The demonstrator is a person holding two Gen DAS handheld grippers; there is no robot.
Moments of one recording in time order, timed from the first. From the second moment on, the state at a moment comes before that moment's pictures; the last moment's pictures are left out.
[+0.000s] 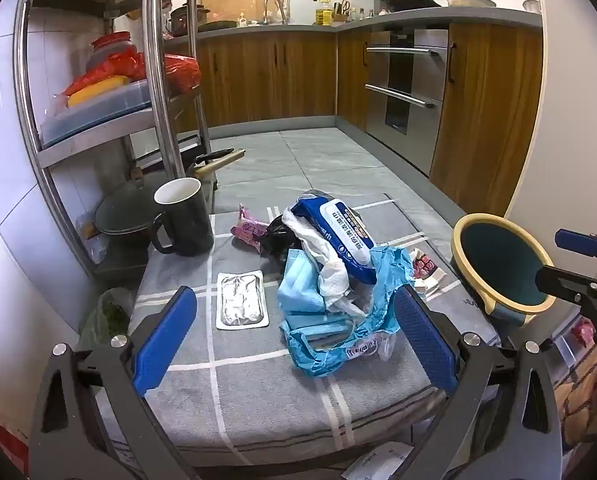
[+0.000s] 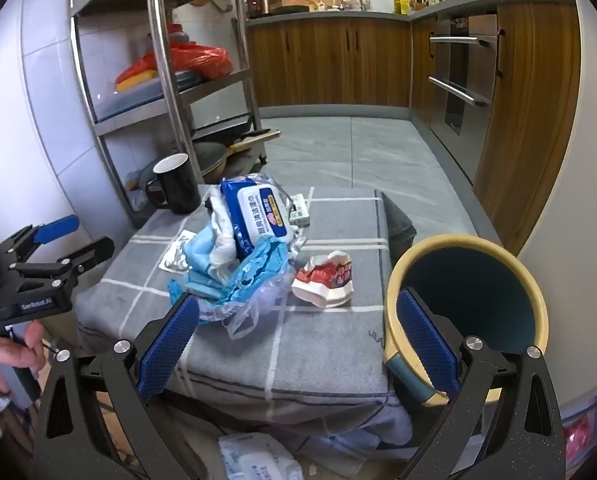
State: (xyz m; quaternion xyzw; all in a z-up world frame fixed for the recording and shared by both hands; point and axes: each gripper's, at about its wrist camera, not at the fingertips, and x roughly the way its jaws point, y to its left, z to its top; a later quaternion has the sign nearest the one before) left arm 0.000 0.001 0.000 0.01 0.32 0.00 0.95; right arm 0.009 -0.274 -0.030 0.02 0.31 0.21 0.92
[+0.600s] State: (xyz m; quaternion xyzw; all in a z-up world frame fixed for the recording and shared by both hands) left arm 0.005 -0.001 -0.007 0.01 0.33 0.00 0.94; right arm 0.009 -0.274 -0.028 0.02 0.31 0.21 0.92
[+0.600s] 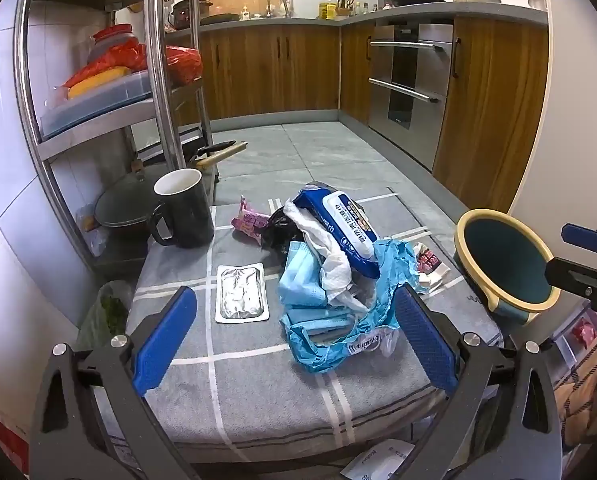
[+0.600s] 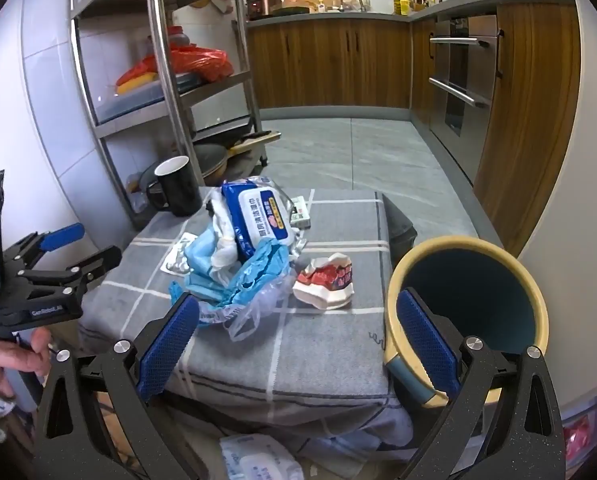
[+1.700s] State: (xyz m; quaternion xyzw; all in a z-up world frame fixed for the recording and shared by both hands) left arm 0.003 0.002 -0.007 0.01 0.33 0.01 0.94; right arm 0.009 -0.272 -0.028 0.02 0.32 0.22 0.92
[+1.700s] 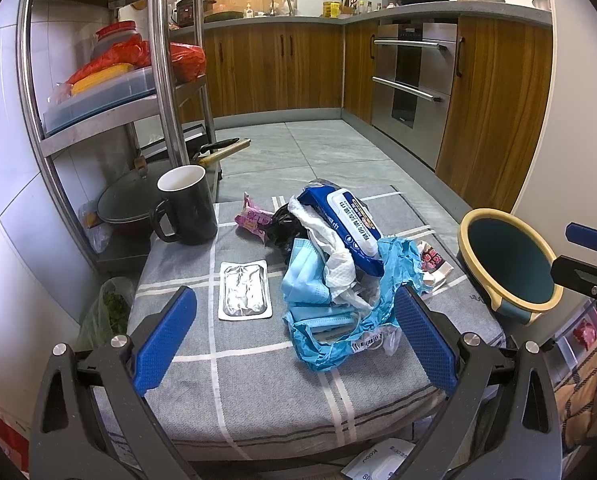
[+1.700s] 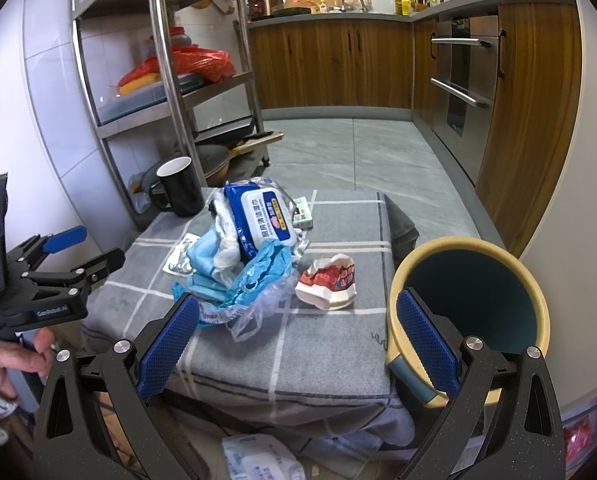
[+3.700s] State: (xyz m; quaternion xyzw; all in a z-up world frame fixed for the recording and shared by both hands) left arm 0.161 0.029 -0.110 -0.07 0.55 -0.11 0.83; right arm 0.102 -0.257 -0.063 0.08 0.42 0.26 0.87
